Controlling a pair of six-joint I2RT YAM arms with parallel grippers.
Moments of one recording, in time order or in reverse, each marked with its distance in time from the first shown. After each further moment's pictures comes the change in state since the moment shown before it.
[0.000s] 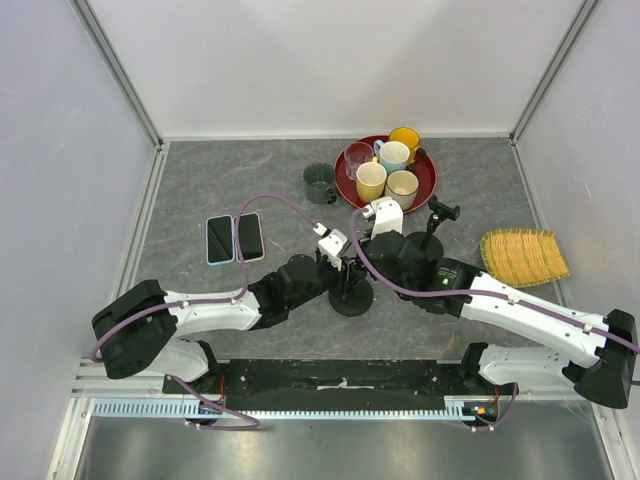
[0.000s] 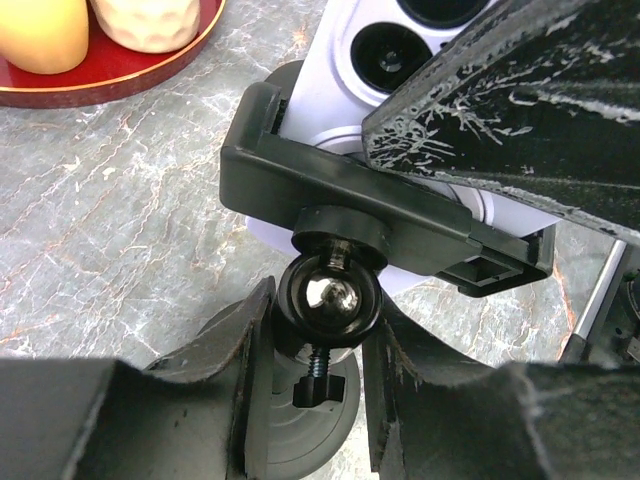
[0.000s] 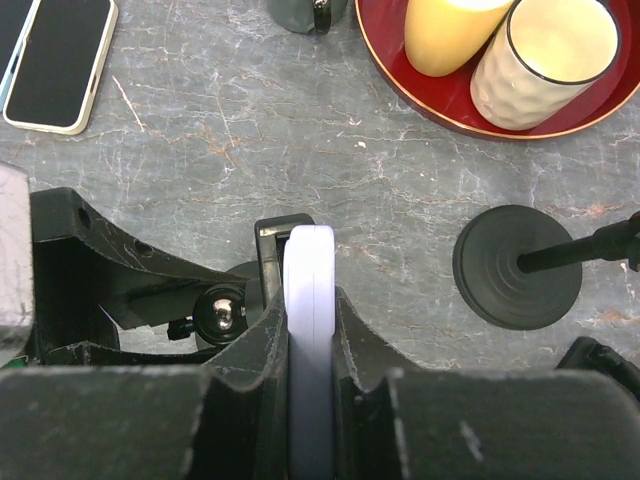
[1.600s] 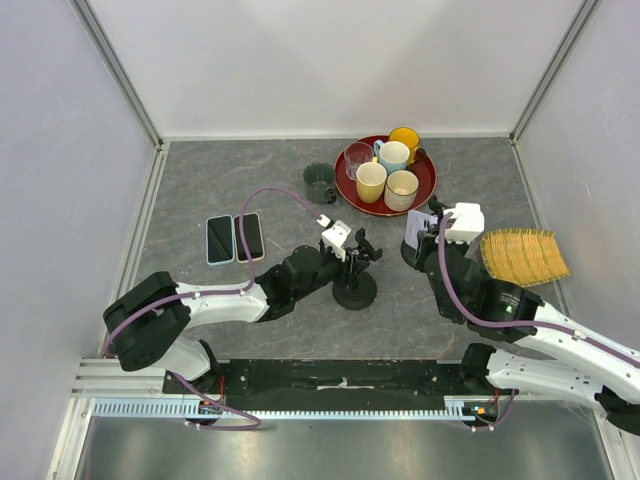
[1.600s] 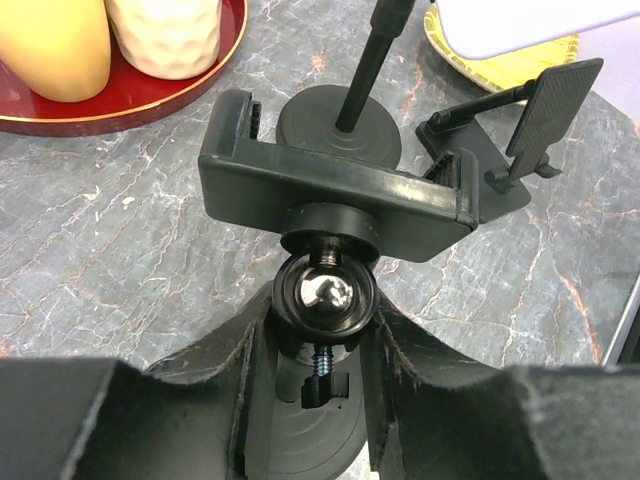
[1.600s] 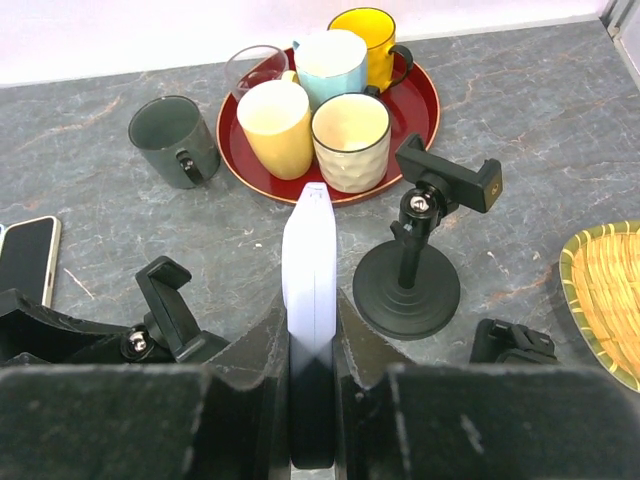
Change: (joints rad) left arm 0.028 0.076 0.053 0.034 0.016 0.005; right arm 0.019 -0.318 -0.078 -0.028 0.416 0.127
